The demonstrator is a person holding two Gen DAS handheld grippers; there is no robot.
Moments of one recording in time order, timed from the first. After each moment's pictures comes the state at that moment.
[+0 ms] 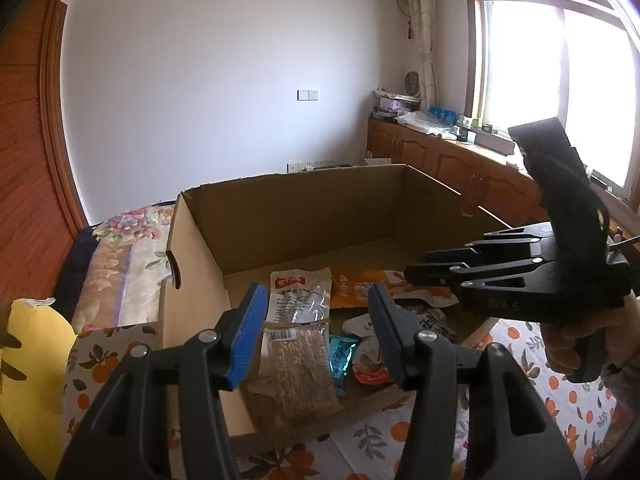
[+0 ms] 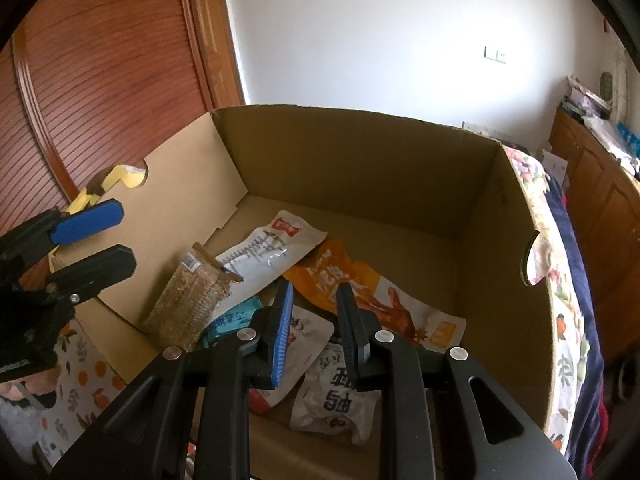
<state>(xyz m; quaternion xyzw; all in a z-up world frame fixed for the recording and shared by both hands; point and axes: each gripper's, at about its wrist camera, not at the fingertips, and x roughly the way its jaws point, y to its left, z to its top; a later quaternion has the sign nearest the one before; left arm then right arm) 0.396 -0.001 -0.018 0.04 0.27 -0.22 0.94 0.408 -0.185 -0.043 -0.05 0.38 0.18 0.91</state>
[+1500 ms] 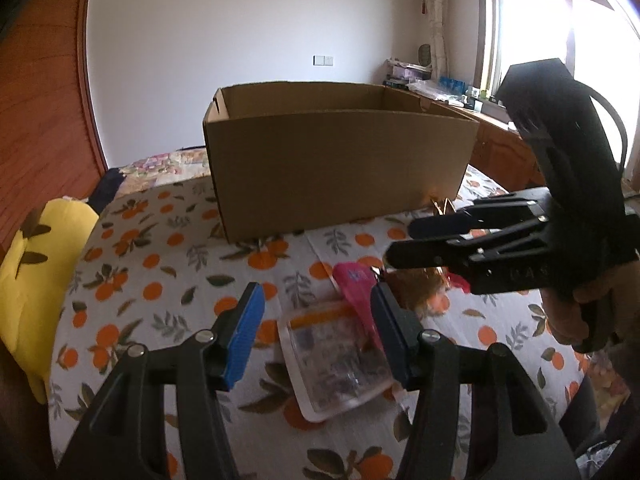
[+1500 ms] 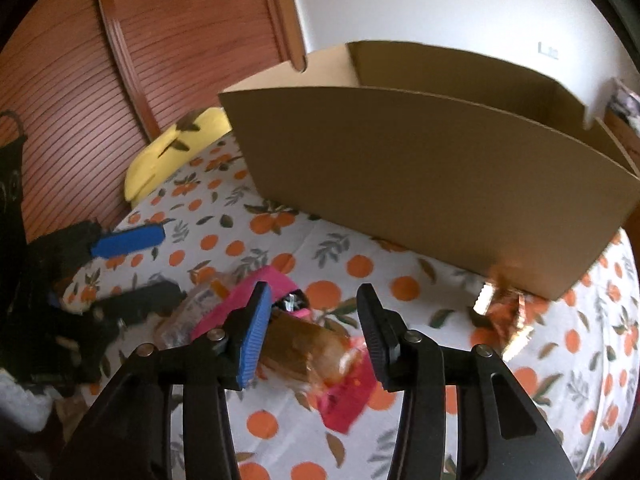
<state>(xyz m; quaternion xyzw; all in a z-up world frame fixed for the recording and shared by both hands) 0.235 0.030 -0.078 0.04 0.33 -0.18 0.93 0.279 -0.138 -0.093 -0.05 0.40 0.30 0.86</state>
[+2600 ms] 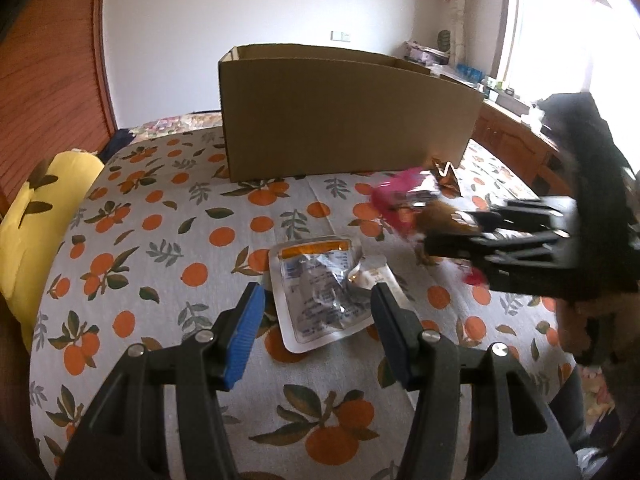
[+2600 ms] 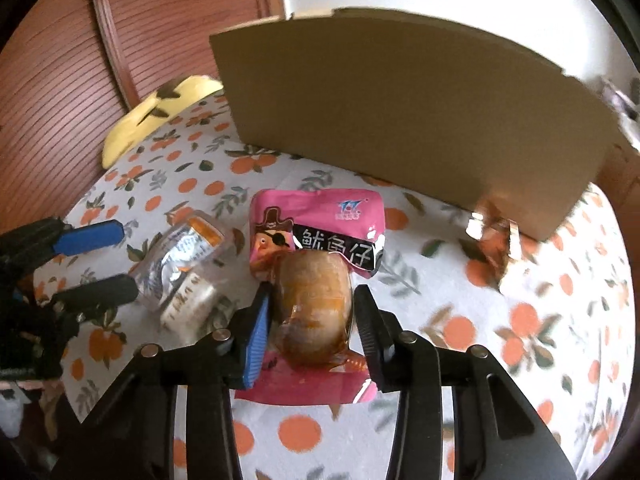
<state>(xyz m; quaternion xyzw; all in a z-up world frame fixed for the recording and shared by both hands) 0.213 0.032 -0.097 0.01 0.38 -0.15 0.91 0.238 -0.157 -0.117 -0.07 0.41 0.24 0.88</state>
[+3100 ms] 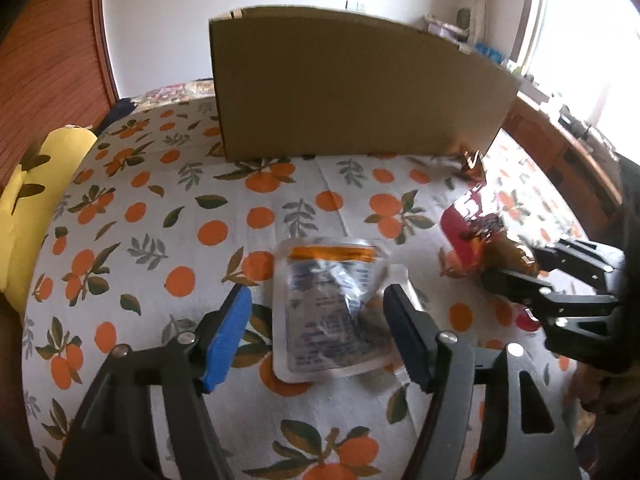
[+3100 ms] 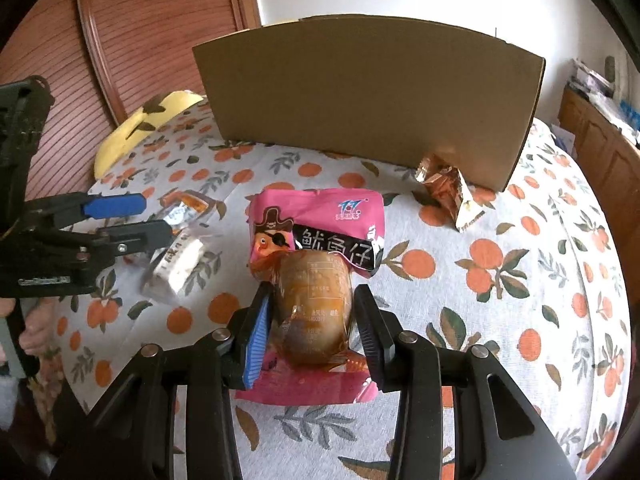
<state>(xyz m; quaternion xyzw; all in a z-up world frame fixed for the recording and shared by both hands) 0.251 0.022 -0.110 0.01 0.44 -0.13 0.89 0.213 -0.182 -0.126 -0.05 0.40 0.22 0.89</state>
